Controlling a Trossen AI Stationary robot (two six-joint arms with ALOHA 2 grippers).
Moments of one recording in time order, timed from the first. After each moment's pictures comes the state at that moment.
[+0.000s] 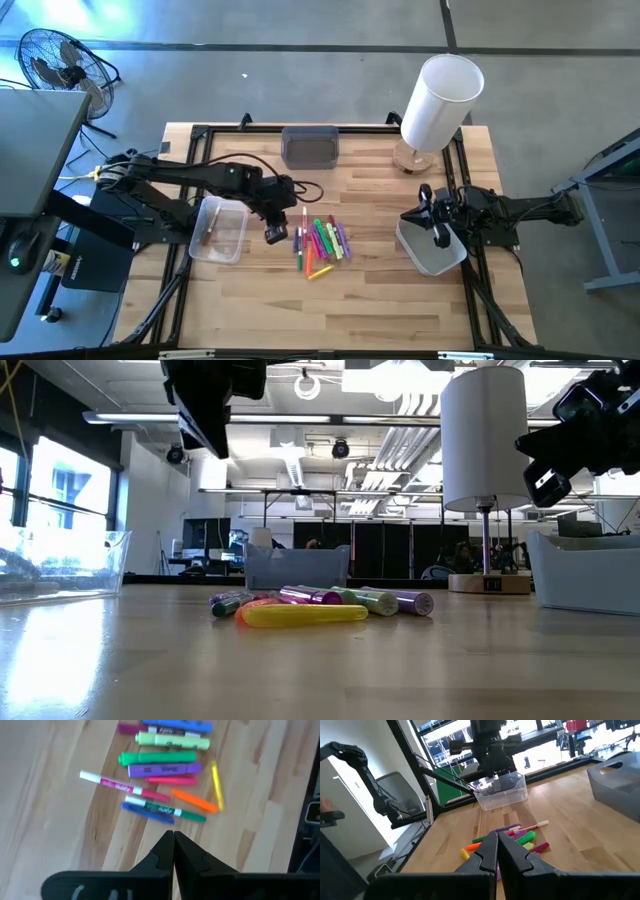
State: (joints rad) left arm -0.03 1.42 1.21 -0.87 0.12 -0.40; right arm 0.06 0.06 0.01 0.04 -0.04 0.39
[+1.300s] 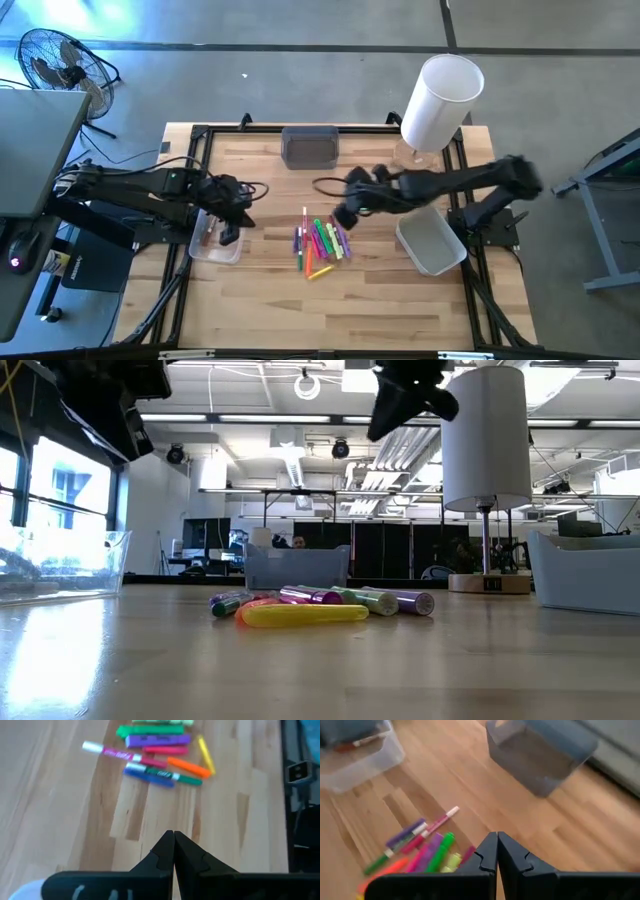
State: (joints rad) left arm -0.04 0.85 0.74 -0.74 0.16 -0.32; right arm 0.11 1.61 1.43 -0.84 0.49 0.75
